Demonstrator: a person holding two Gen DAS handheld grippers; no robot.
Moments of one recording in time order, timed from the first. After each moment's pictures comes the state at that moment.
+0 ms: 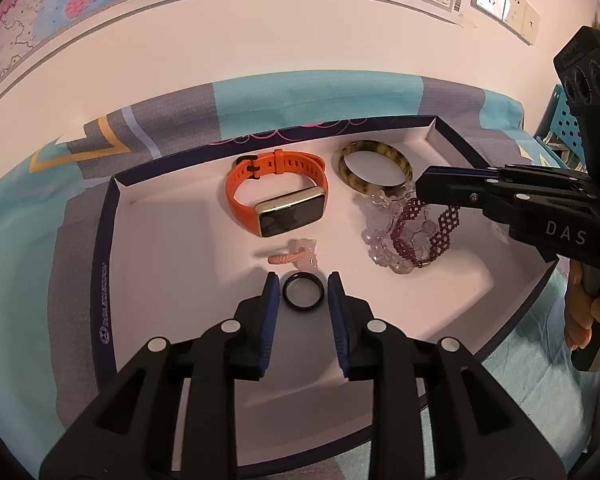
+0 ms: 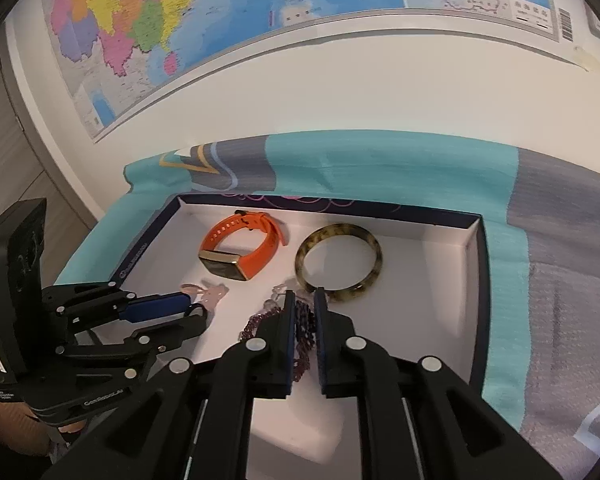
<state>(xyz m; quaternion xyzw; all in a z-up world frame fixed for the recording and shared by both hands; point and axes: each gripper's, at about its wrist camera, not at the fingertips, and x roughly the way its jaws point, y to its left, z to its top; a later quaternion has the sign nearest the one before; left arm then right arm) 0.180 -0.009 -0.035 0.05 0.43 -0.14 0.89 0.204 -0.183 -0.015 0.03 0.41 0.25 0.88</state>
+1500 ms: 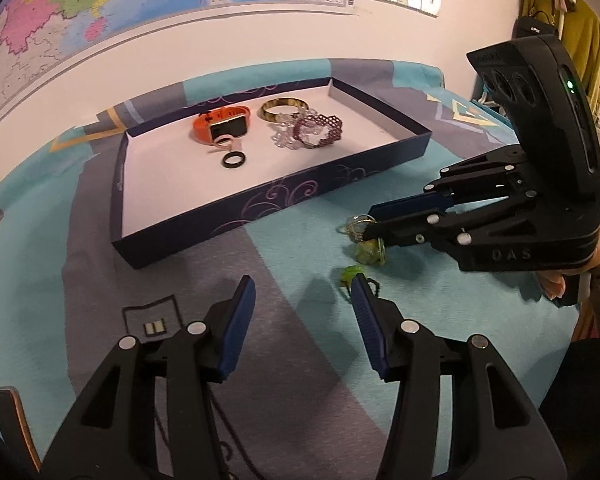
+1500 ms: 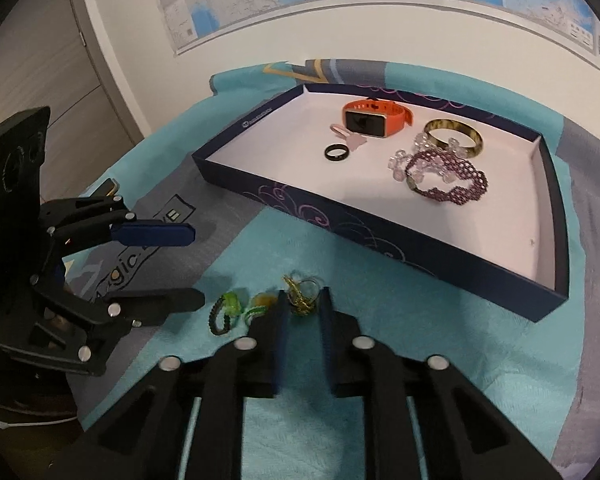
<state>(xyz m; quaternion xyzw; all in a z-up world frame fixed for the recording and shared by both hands) 0.025 0.004 -0.030 0.09 0.39 -0.21 0.89 0.068 -0.159 -0.038 -0.06 0.43 0.34 0.83</state>
